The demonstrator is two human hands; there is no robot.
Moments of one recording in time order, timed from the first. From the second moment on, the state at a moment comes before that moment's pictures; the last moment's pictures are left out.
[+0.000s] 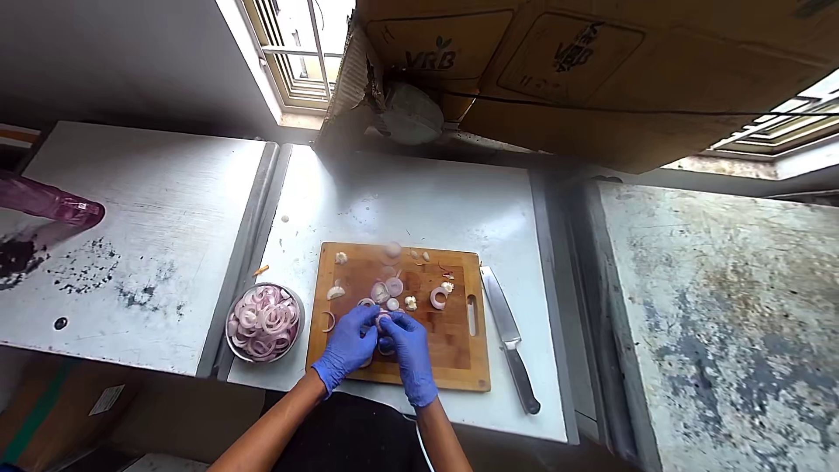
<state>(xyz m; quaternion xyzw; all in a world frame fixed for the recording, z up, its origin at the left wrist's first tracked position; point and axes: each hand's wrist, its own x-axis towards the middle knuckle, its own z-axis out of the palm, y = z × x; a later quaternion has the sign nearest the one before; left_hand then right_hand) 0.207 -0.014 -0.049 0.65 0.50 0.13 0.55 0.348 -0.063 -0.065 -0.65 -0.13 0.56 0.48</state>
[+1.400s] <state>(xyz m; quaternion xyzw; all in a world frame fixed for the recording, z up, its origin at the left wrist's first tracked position) 0.201 -0.019 -0.058 0.60 0.66 0.06 0.46 0.314 -0.055 -0.086 -0.80 -0.38 0.39 0.26</state>
